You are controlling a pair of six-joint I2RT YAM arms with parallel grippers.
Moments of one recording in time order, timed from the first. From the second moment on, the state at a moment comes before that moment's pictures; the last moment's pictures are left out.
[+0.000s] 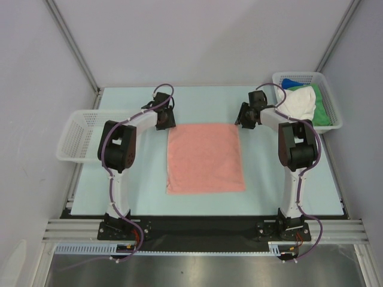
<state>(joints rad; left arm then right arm) -0.30 2.14 1.55 -0.38 -0.13 -0.44 0.18 2.12 1.52 -0.29 -0.08 0.50</state>
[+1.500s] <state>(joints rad) -0.30 2.15 1.55 -0.35 -0.10 -0.44 0.22 2.13 1.53 -0.31 -0.04 0.42</state>
